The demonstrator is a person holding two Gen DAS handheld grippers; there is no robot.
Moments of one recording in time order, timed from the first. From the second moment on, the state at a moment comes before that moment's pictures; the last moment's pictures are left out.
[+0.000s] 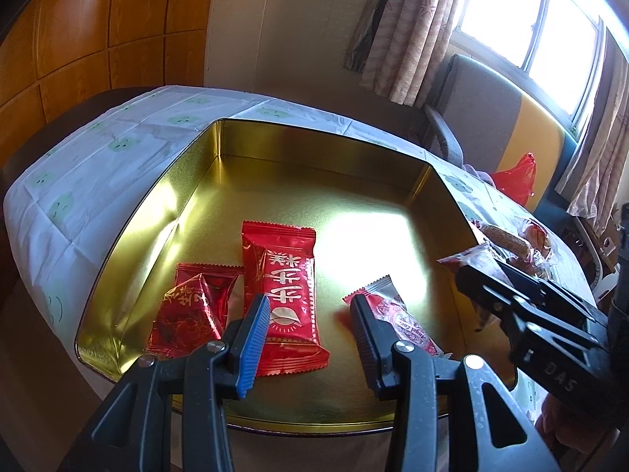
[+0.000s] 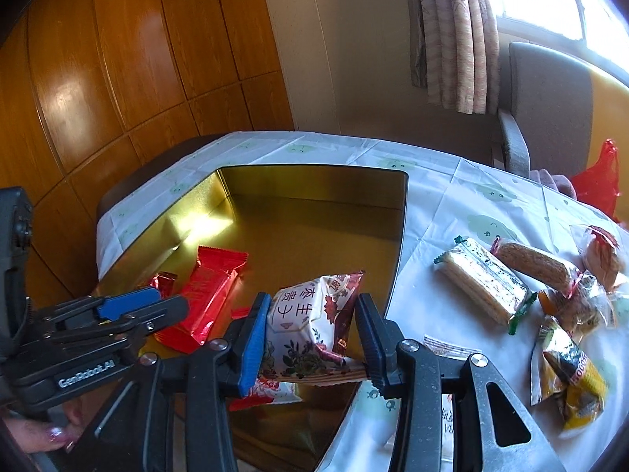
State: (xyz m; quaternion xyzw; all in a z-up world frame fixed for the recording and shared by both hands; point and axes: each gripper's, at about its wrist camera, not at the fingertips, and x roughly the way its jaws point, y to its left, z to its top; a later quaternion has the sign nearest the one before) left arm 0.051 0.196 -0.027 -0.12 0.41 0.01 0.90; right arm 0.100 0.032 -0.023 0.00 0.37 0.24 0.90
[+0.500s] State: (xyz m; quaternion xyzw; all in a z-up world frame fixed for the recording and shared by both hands) left arm 0.051 0.195 -0.026 -0.12 0.41 0.01 0.90; right arm 0.147 0.059 -0.029 -0.07 0.39 0.24 0.89
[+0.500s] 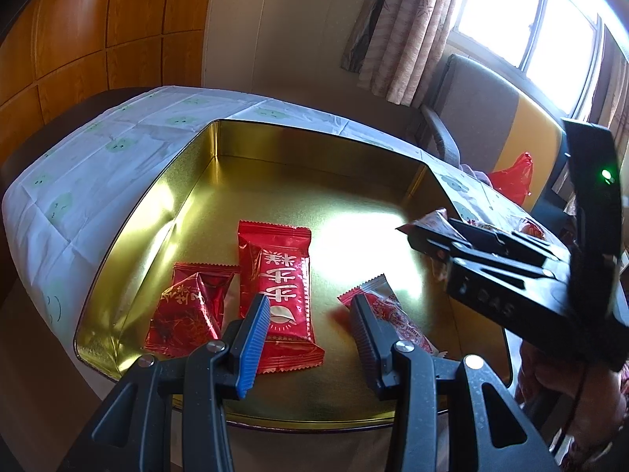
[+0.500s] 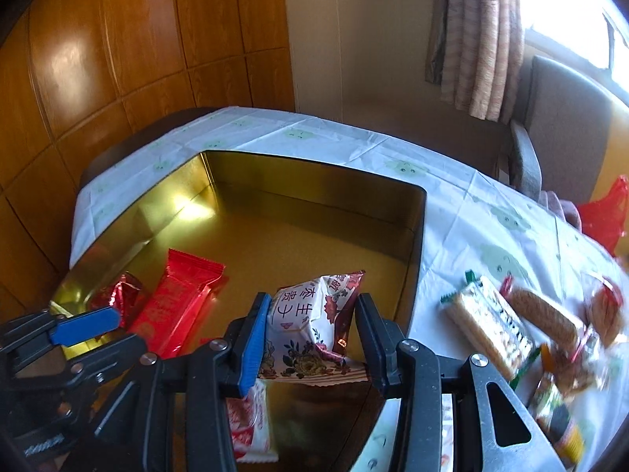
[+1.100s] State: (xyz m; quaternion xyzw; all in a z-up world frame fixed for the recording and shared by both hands) left arm 0.046 0.192 -0.026 -0.14 0.40 -0.01 0.90; right arm 0.139 0.009 -0.001 0.00 0.34 0.18 0.92
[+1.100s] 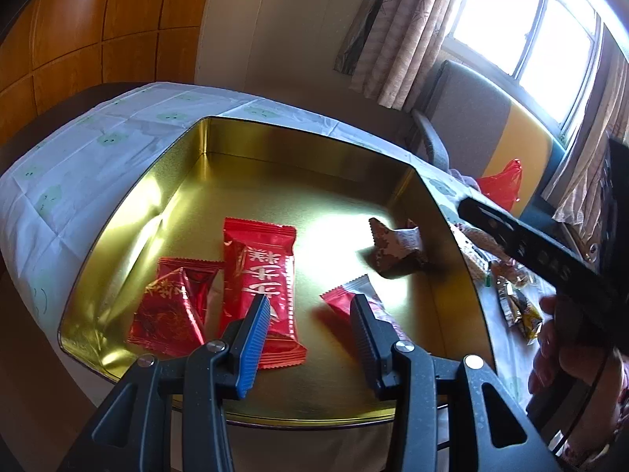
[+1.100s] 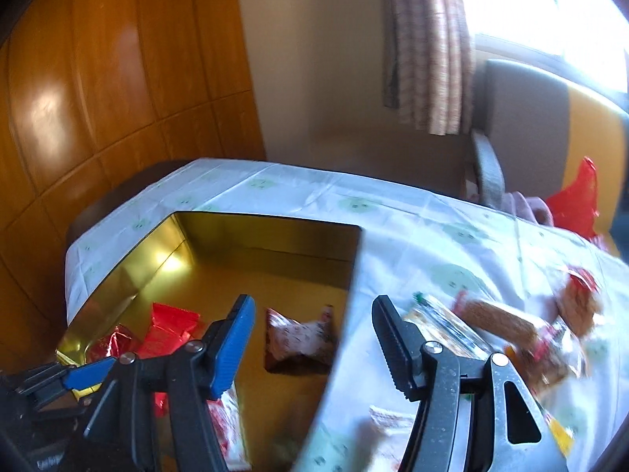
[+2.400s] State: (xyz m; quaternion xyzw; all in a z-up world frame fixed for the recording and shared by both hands) left arm 0.019 0.096 -0.008 -0.08 0.40 -0.13 0.91; right arm 0.137 -0.165 -0.065 -0.01 0.45 0.14 0.88
